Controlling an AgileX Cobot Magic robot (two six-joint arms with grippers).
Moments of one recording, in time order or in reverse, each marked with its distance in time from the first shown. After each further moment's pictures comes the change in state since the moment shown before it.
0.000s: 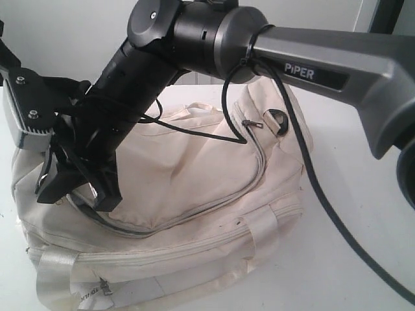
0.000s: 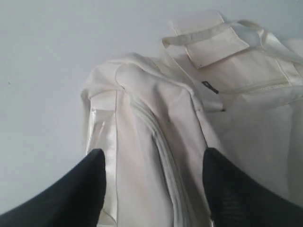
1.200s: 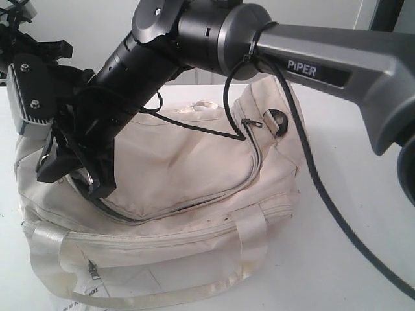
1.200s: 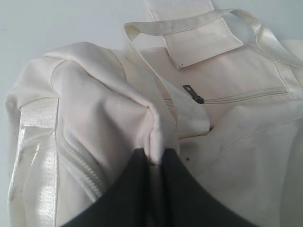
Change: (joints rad) left arm -0.116 0.336 -0.197 -0.090 -0.055 0.002; right arm -0.009 0.000 -0.007 0.001 -0.097 -0.011
